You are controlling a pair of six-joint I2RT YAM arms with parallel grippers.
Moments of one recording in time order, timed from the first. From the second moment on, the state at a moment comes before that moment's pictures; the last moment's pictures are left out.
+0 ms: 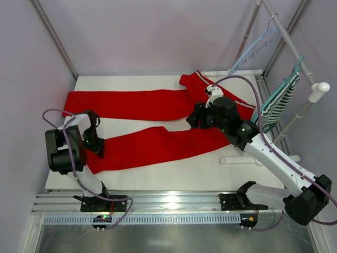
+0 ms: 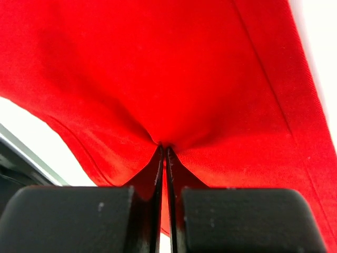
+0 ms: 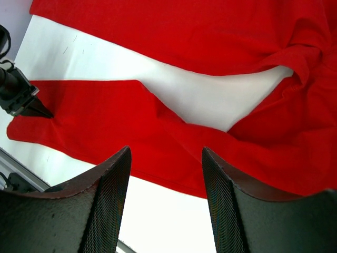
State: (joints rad) left arm 0.18 1.72 1.00 -0.99 -0.20 -1.04; right arm 0.60 1.14 1.06 -0.39 -0.02 0.42
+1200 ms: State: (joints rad) left arm 0.07 1.23 0.79 -0.58 0.07 -0.75; right arm 0.61 1.62 1.46 -0.82 0.49 0.93
